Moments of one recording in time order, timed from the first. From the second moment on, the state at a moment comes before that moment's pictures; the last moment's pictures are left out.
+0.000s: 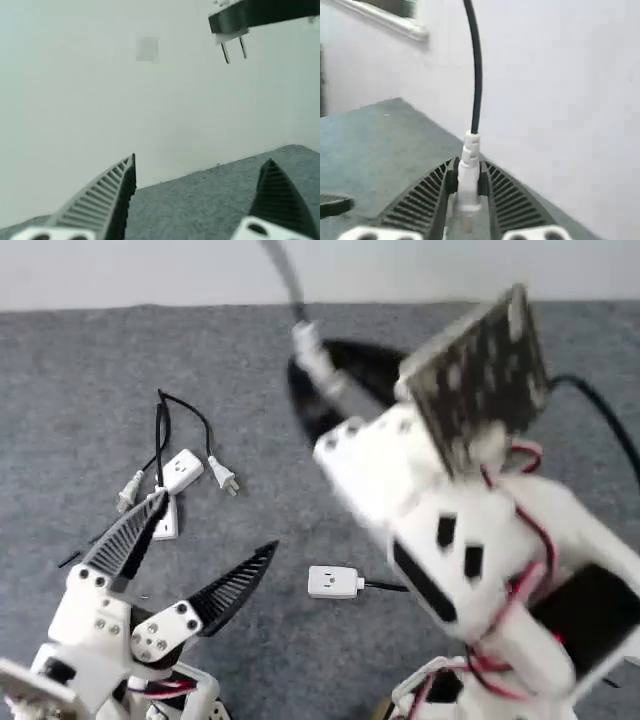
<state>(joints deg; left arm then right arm) 16.4 -103.2 48.5 61.5 1.6 -41.6 -21.3 -51.1 88.4 10.5</state>
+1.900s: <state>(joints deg) 1.1 -103.2 68.2 30.2 -7.2 -59.0 -23.9 -46.3 100.6 21.7</state>
